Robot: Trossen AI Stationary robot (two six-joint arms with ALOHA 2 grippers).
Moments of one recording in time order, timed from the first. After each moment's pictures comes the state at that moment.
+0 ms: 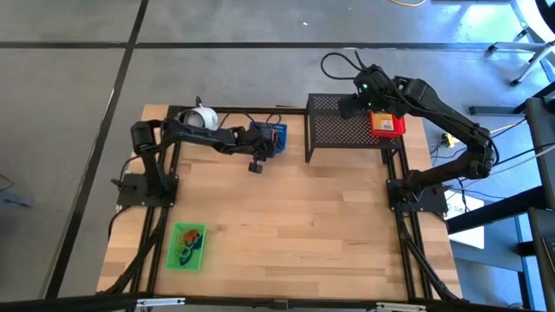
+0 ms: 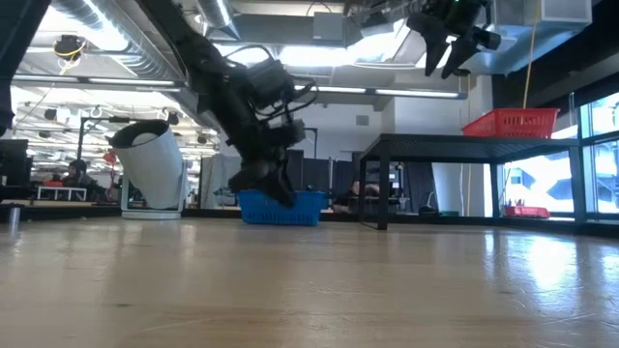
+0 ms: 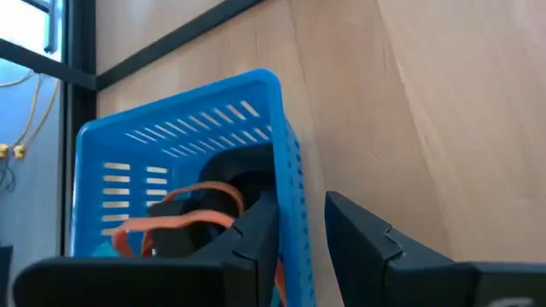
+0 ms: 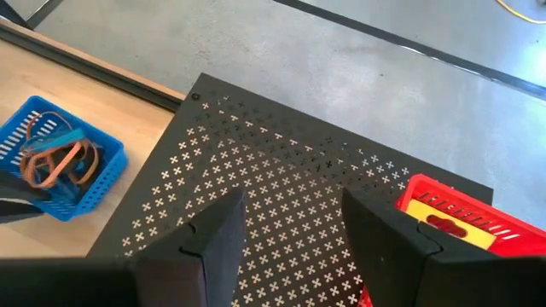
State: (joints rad) left arm 0.36 1.80 0.98 -0.04 -0.09 0.69; right arm -0.53 1.34 1.55 -1.17 0.43 0.46
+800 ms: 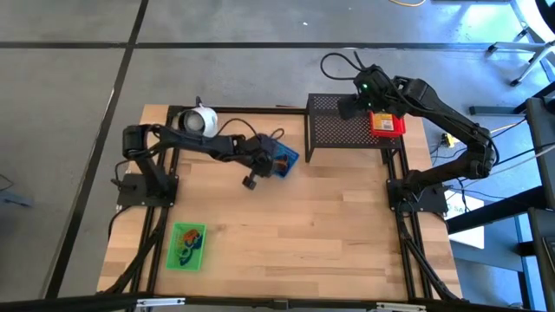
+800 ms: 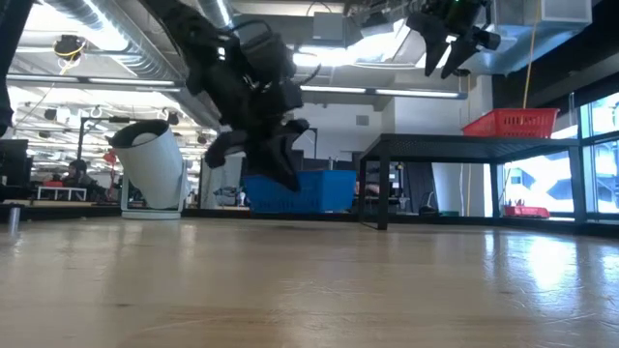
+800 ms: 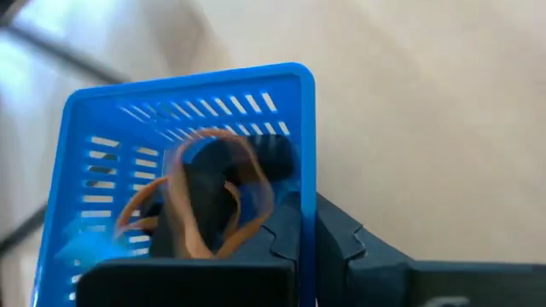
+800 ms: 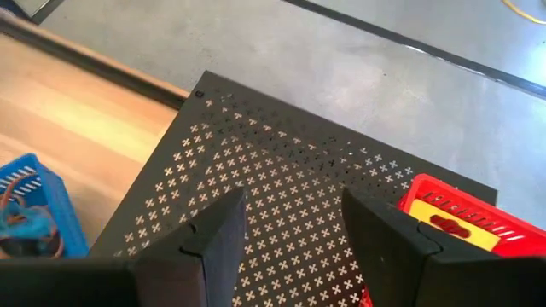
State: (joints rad) left arm 0.25 1.72 0.98 -0.15 0.16 0.82; right arm -0.53 1.34 1.55 -1.17 0.42 0.45
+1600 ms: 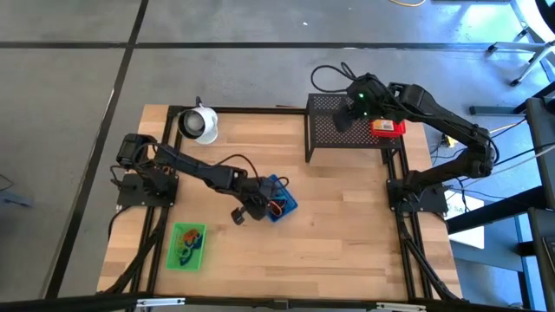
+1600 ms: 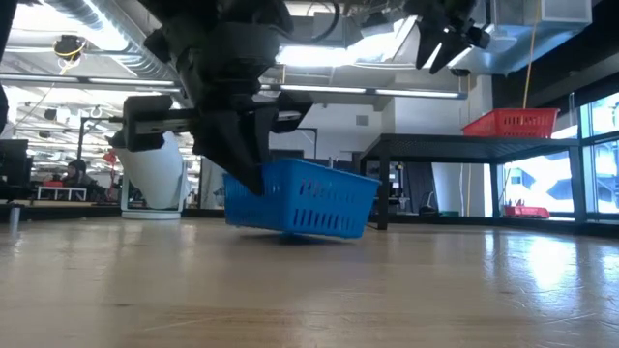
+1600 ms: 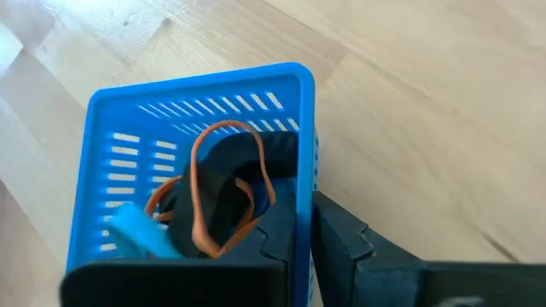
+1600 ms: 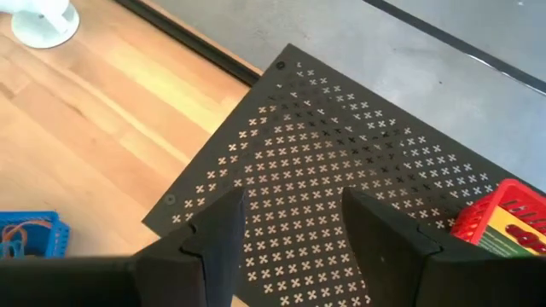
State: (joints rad) left arm -0.11 1.71 0.98 -0.25 0.15 0.78; right arm -0.42 1.34 1.55 -1.17 0.32 0.40
